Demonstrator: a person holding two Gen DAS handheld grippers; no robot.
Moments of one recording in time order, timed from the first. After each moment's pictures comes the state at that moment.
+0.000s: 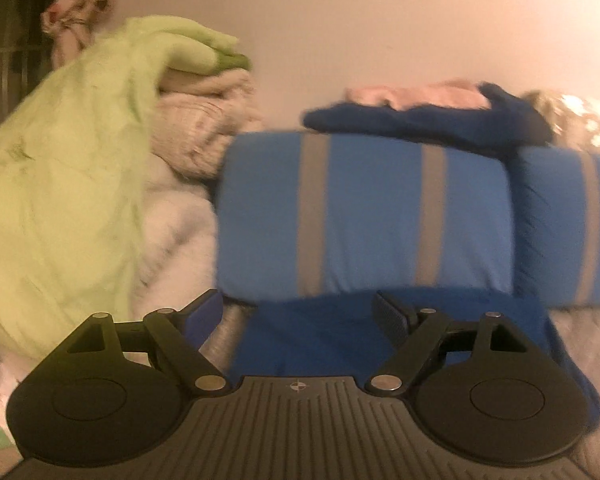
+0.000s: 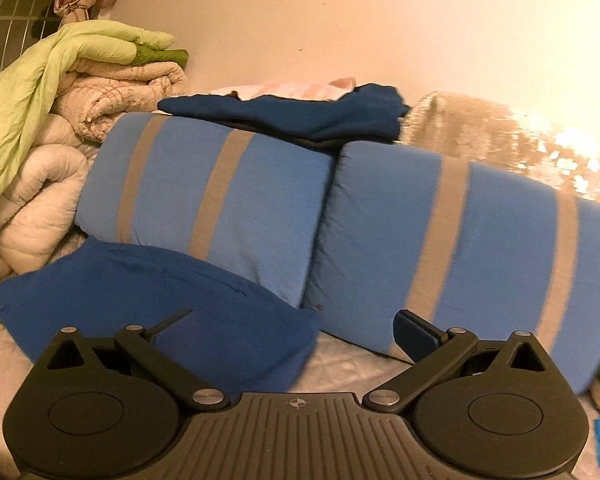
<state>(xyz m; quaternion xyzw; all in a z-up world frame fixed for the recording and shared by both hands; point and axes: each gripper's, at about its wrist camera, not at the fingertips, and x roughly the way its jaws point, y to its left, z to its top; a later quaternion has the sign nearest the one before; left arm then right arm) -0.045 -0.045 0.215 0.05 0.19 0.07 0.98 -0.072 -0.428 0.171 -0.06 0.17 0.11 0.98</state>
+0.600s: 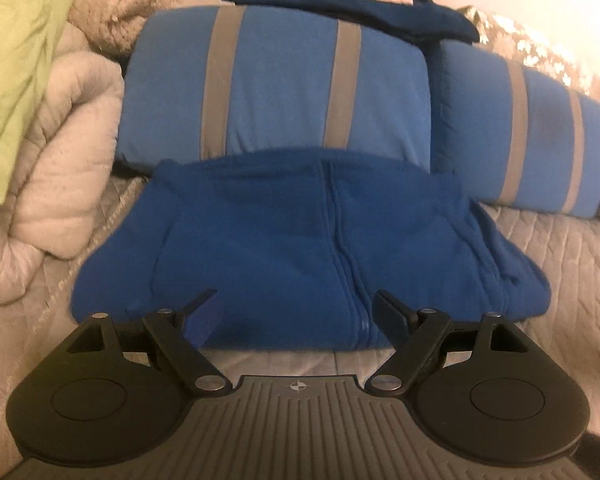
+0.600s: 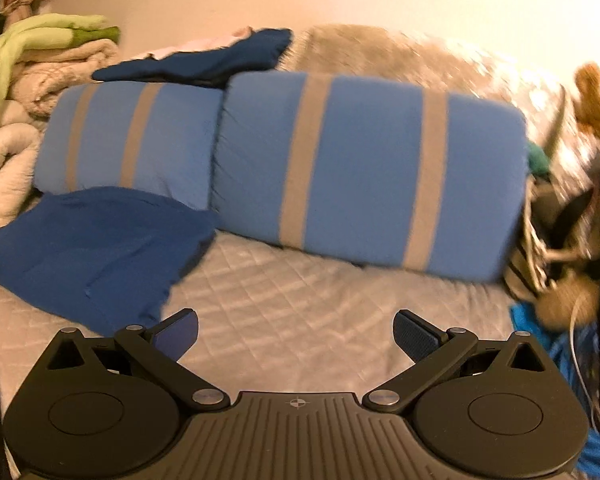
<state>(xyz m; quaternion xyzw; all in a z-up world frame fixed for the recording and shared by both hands) -0.066 -0.054 0.098 0.01 0.30 -0.05 0.95 -0.164 -0.577 0.124 -0.02 0.25 0.03 0.97</state>
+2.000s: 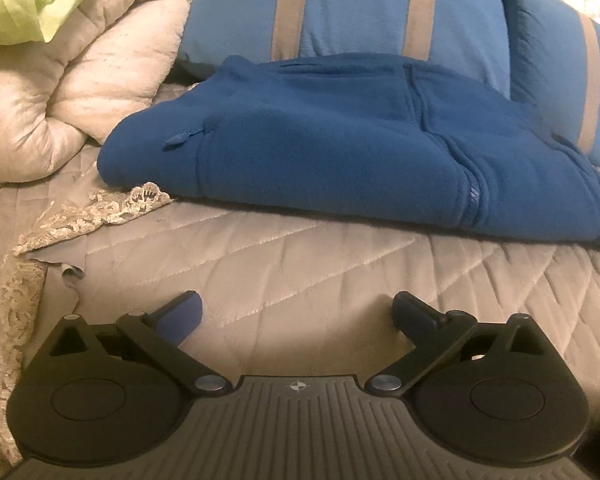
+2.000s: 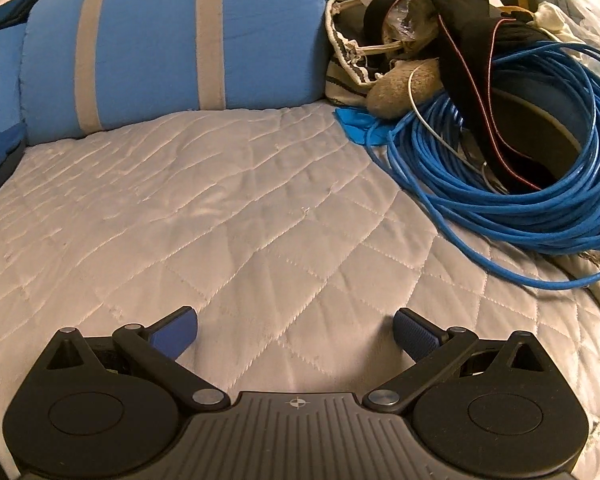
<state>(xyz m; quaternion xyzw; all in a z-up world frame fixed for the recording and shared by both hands) -0.077 -0.031 -0.006 0.00 0.34 0.06 0.94 -0.207 -0.692 -0.029 0.07 0.33 -0.18 0.92</state>
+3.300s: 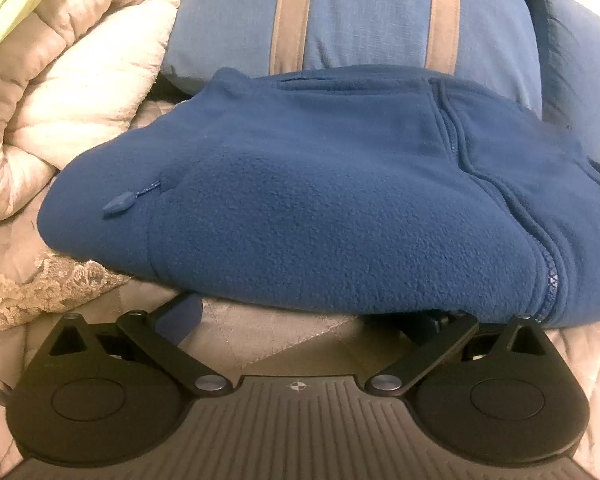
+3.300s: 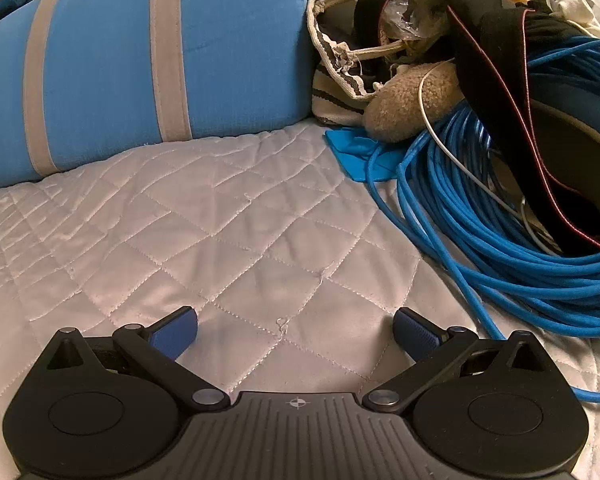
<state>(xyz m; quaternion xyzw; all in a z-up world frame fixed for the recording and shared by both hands) -0.006 -0.023 -0.017 0.00 0.32 0.06 0.95 -0.129 -0.738 -0.037 0.09 0.31 -0.19 0.93</state>
